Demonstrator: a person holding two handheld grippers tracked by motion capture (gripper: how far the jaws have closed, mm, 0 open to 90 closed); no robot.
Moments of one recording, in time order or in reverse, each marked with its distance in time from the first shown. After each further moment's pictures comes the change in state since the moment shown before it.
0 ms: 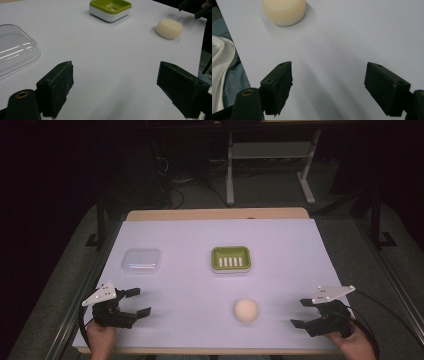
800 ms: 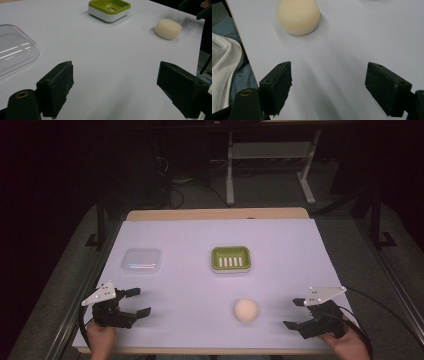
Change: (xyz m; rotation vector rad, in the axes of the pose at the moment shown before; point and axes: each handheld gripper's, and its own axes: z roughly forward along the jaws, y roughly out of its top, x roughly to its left) left arm 0.001 0.000 0.000 -0.003 -0.010 0.000; right arm 0.017 0.016 0.005 -0.003 0.009 -0.069
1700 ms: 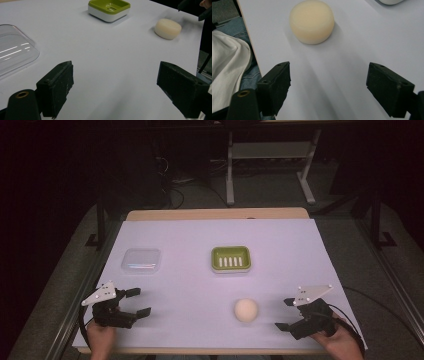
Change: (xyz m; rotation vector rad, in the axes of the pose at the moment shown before) left arm 0.000 0.000 0.000 0.002 -0.003 0.004; right arm 0.011 0.018 0.011 0.021 0.048 -0.038
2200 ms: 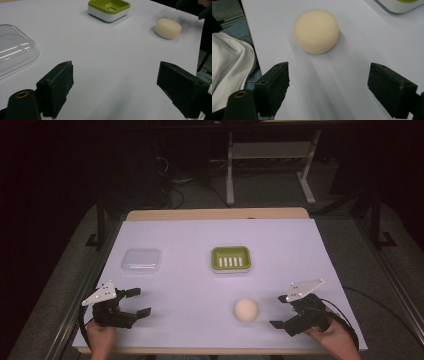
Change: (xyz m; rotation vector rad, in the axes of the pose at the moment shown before) left arm 0.000 0.000 0.000 0.000 0.000 0.003; right arm -0.001 0.018 0.007 0.019 0.037 -0.016
